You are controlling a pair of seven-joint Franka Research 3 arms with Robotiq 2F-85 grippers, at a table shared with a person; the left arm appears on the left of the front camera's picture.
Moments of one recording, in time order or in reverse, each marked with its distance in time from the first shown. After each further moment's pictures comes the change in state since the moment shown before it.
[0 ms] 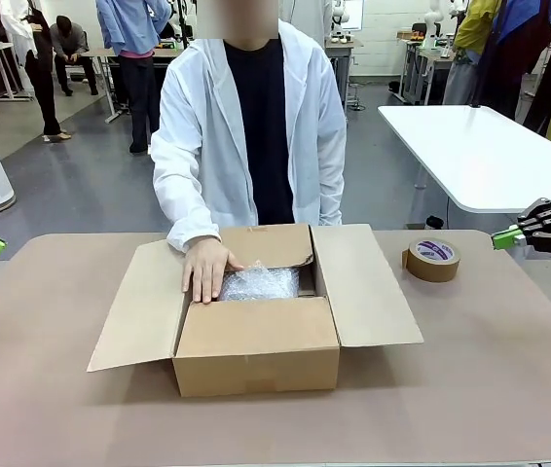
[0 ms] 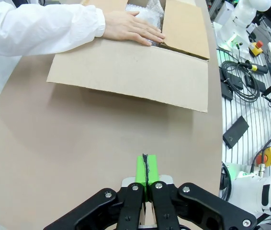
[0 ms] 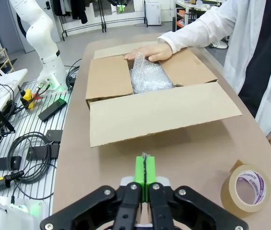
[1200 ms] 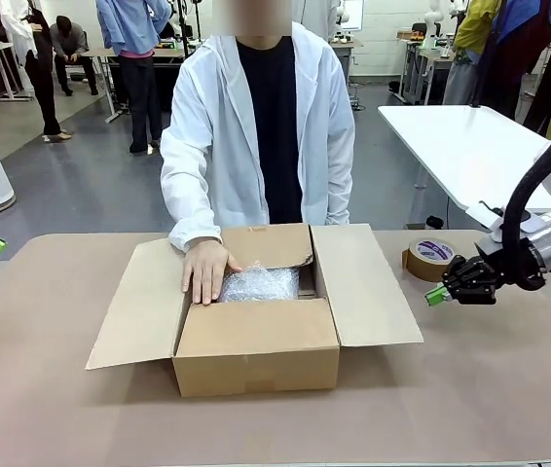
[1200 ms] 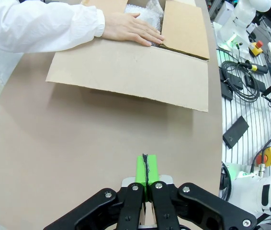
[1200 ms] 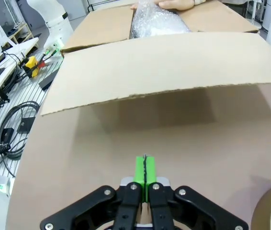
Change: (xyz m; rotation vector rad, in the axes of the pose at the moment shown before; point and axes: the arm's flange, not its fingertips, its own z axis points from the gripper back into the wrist) left arm 0.000 0.000 0.000 0.000 0.000 -0.001; right arm -0.075 -0.058 -0.132 0.181 0.121 0.007
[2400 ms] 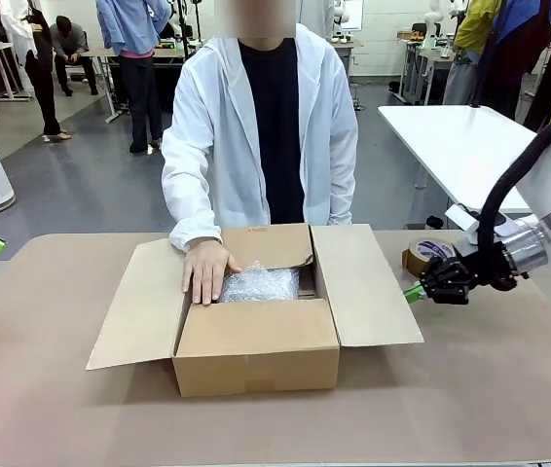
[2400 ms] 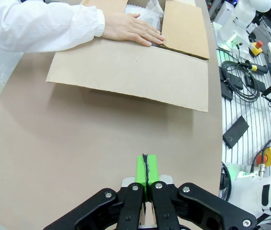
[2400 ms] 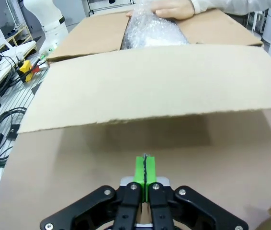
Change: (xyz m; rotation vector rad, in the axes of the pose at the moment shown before) left arm 0.000 0.000 0.000 0.000 0.000 0.000; right arm 0.005 -0.016 -0.035 -0.005 -0.050 0.048
